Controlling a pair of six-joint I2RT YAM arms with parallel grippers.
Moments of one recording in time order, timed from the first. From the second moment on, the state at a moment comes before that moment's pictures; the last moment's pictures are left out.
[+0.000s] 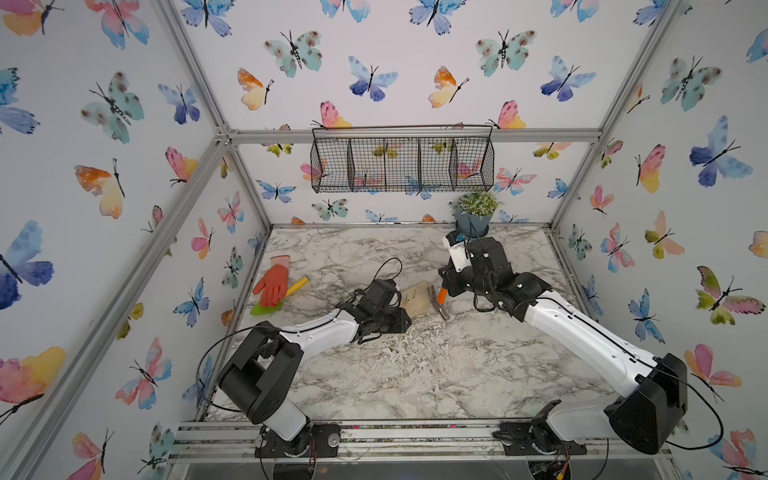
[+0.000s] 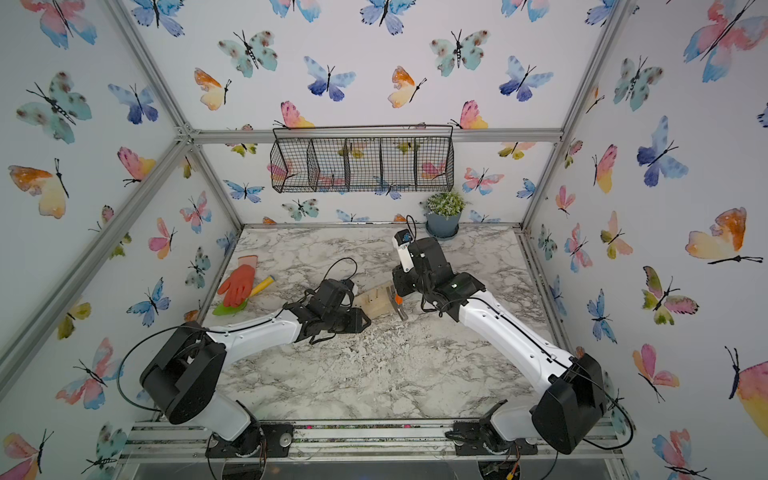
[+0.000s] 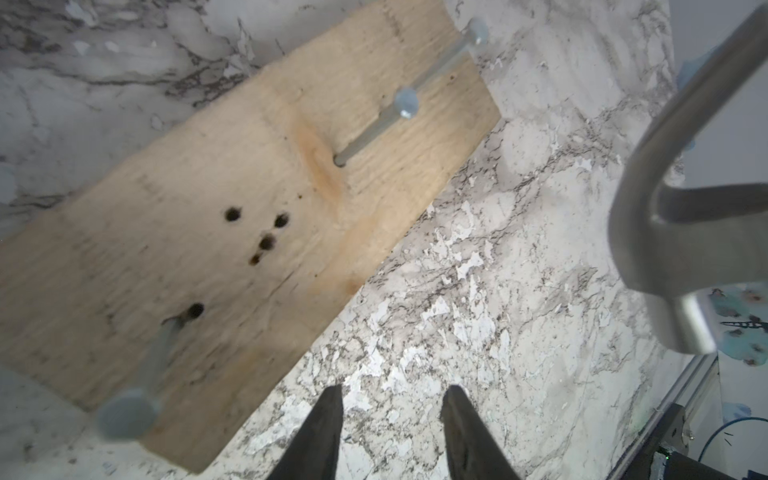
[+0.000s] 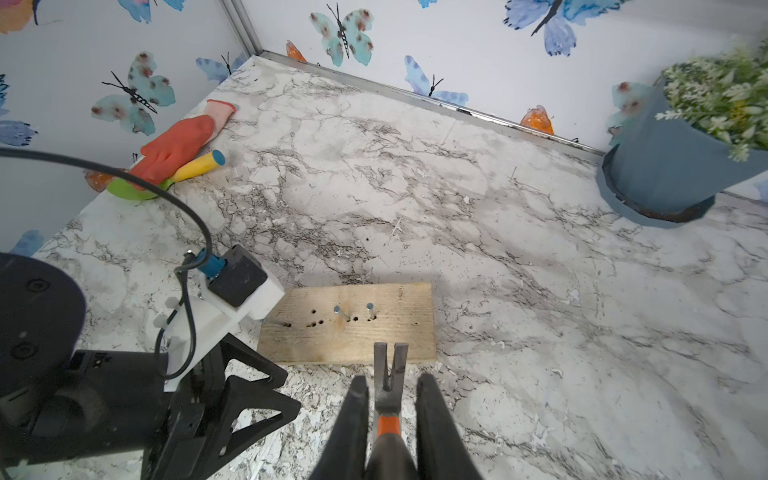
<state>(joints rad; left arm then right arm) -0.69 1.59 0.87 -0.18 0.23 -0.61 0.67 1.38 1.23 -0.46 0.03 0.12</state>
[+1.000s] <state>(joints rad) -0.58 1.54 0.96 -0.28 0.07 -0.56 0.66 1.37 1.22 -0.51 -0.03 0.18</state>
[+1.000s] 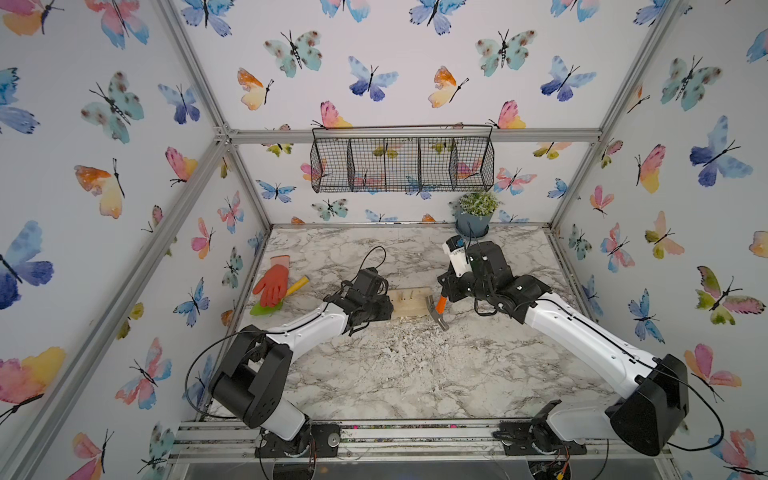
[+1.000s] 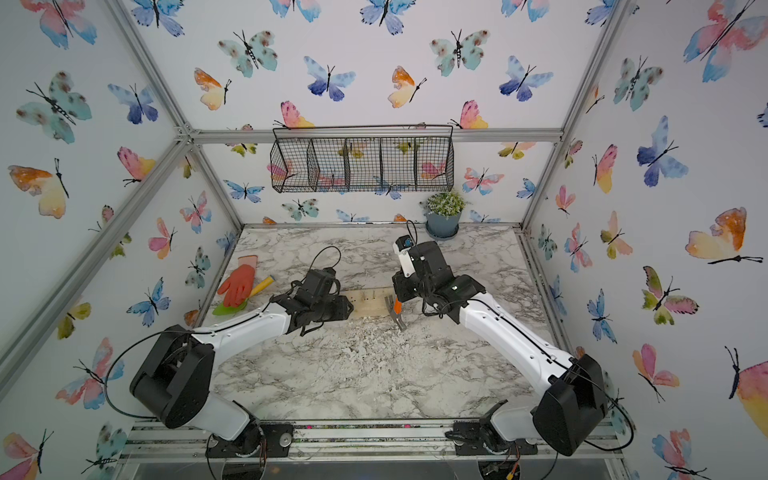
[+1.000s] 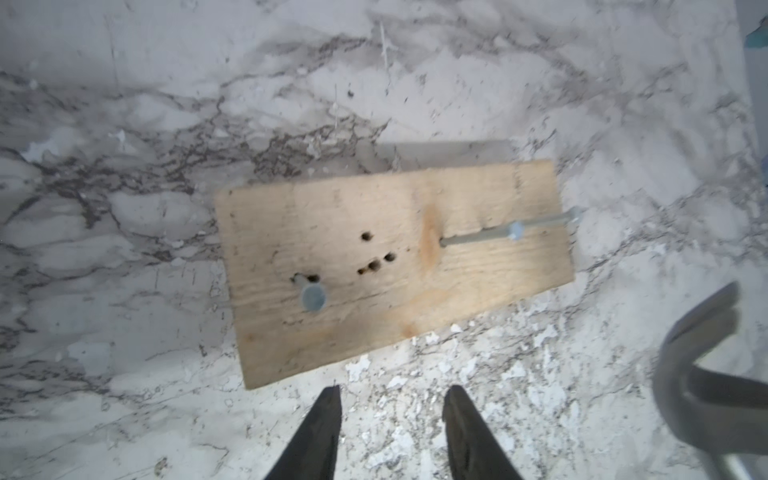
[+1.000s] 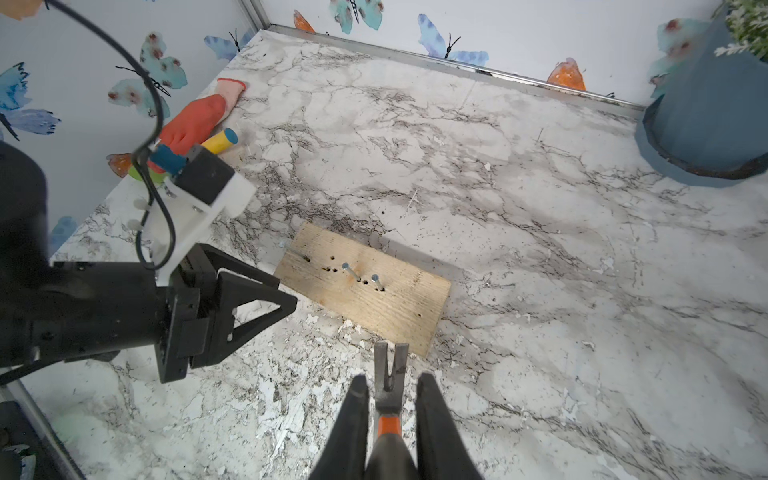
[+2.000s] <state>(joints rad) -0.58 1.81 1.19 -0.43 0.01 -0.63 0.66 1.61 1.40 -0.59 -0.07 0.25</state>
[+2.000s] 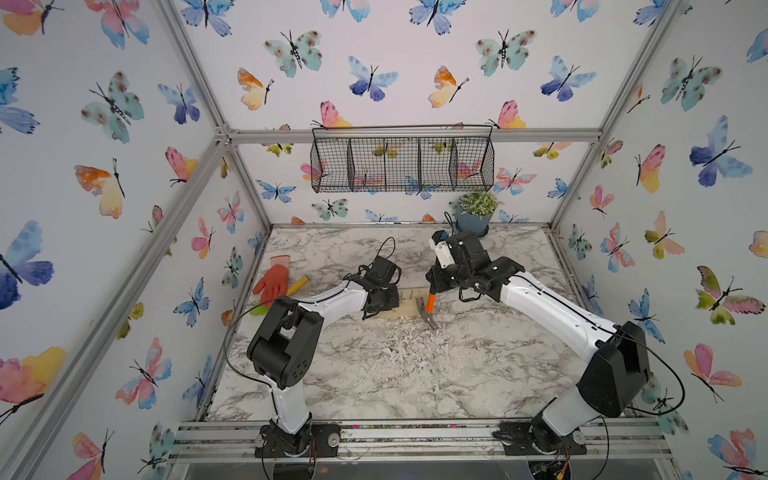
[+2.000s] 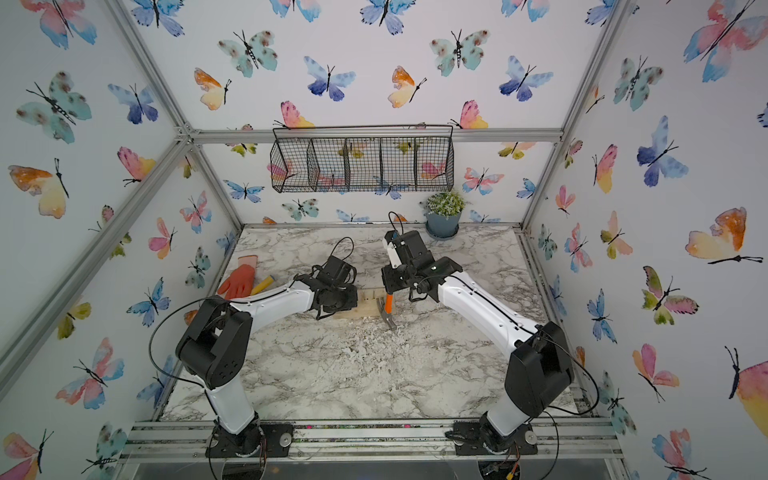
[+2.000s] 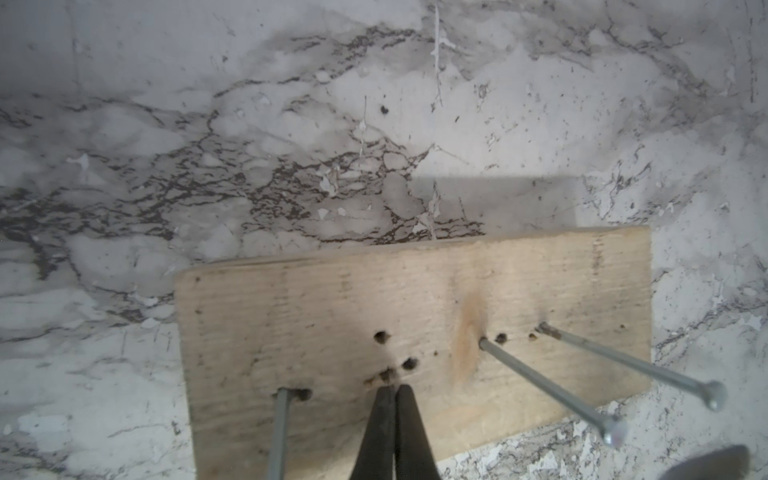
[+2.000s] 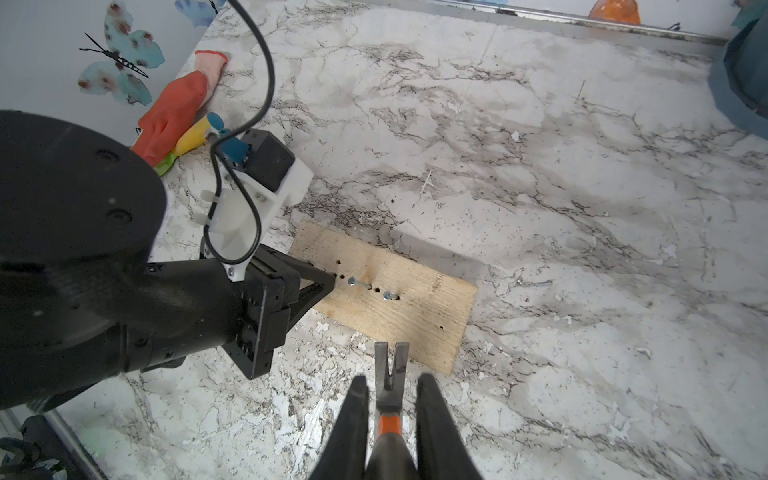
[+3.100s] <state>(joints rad) -0.59 1.80 1.14 -0.34 0.01 -0.64 0.67 1.78 1.58 -0.61 -0.05 0.26</state>
